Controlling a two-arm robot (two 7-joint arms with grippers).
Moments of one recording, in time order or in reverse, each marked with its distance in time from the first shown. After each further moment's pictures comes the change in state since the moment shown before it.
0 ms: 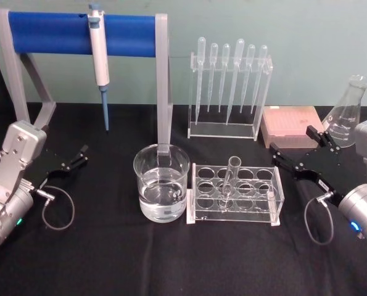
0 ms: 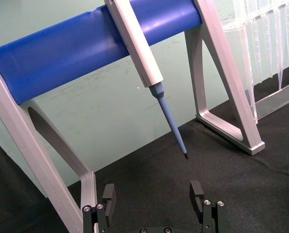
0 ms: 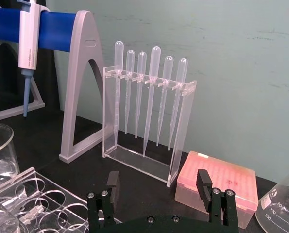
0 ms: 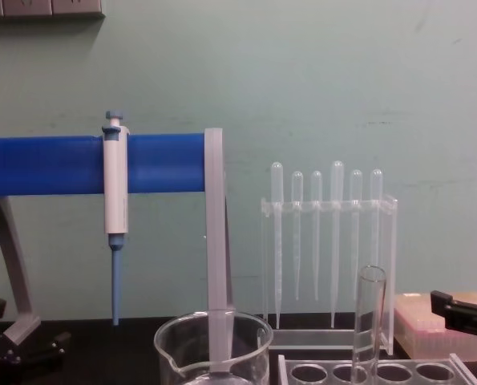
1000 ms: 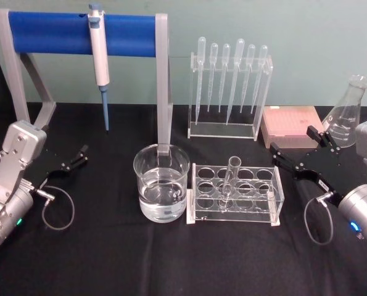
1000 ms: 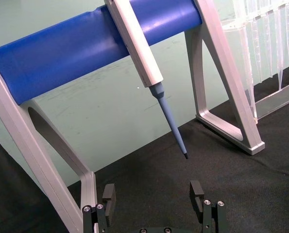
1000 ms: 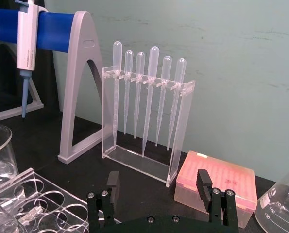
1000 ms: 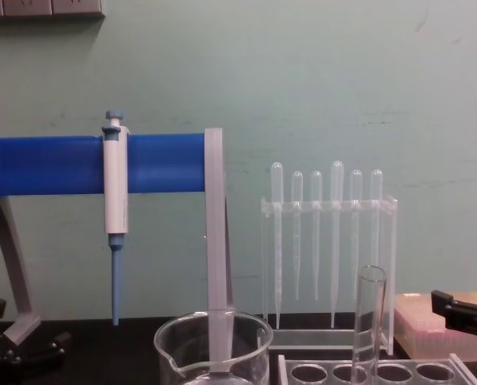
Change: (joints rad) left arm 0.000 0.000 0.000 0.000 0.000 0.000 0.000; right arm -0.002 -0.003 0.000 0.002 0.001 -0.004 -0.006
